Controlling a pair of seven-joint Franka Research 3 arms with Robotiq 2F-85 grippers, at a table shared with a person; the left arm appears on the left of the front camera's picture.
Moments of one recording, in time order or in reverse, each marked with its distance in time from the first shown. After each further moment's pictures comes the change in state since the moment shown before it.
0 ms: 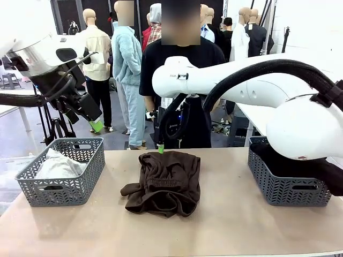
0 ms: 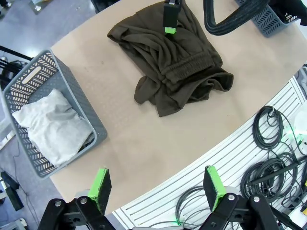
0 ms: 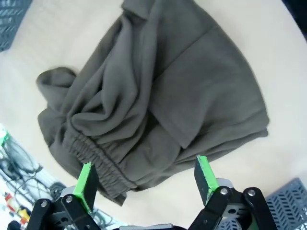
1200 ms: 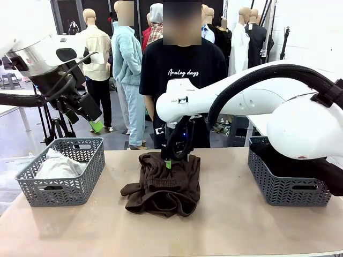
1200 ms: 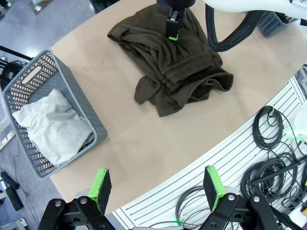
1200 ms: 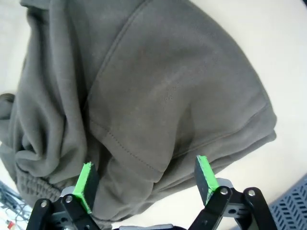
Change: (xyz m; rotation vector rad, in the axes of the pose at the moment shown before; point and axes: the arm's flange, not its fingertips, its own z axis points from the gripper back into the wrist) left arm 0.000 0.000 0.000 0.000 0.000 0.000; right arm -0.010 -0.026 -0.072 -0.068 0.018 -0.136
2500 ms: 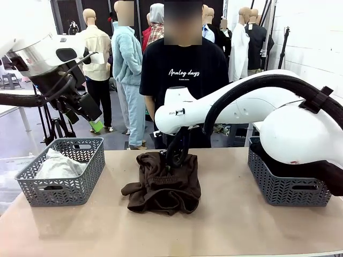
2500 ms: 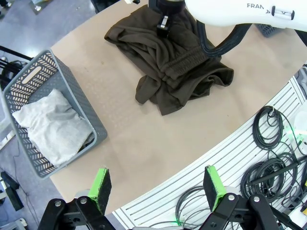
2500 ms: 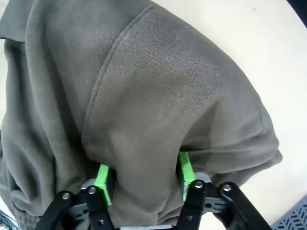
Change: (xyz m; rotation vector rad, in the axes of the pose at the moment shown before) left arm 0.000 0.000 0.000 0.000 0.000 0.000; right arm 0.019 0.000 -0.026 -0.032 -0.096 0.000
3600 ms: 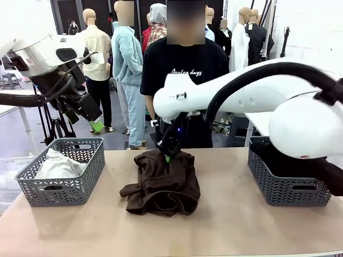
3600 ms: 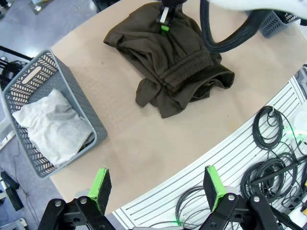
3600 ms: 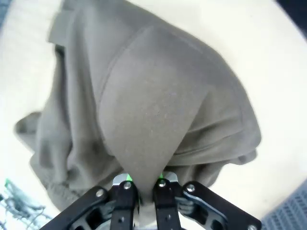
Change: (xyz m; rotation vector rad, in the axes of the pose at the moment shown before) left arm 0.000 0.000 0.000 0.000 0.000 0.000; right arm -0.007 0.019 0.068 0.073 -0.015 -0.018
